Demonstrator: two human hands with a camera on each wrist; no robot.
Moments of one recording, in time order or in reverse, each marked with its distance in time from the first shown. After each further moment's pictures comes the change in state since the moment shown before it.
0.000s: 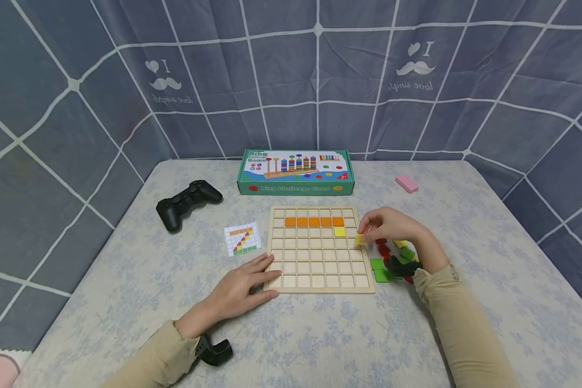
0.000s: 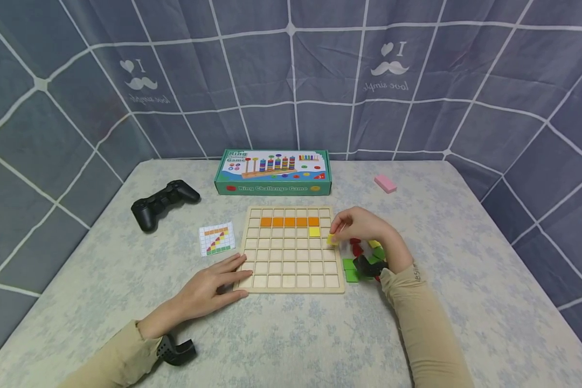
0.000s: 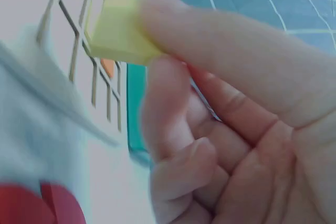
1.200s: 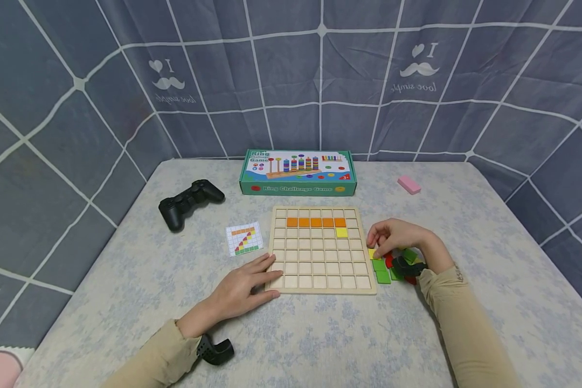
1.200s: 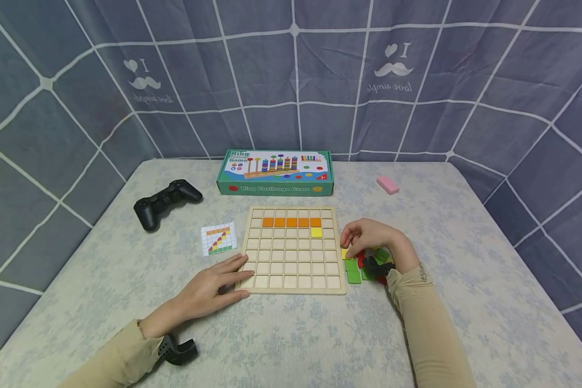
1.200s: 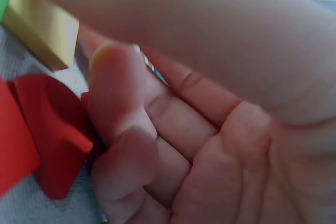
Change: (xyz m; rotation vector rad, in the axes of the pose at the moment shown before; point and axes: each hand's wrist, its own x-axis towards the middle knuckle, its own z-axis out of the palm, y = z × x) left_hand 0.000 0.002 -0.002 0.002 -0.006 -0.005; right_hand -0.006 0.030 -0.001 0.153 -0.195 0.110
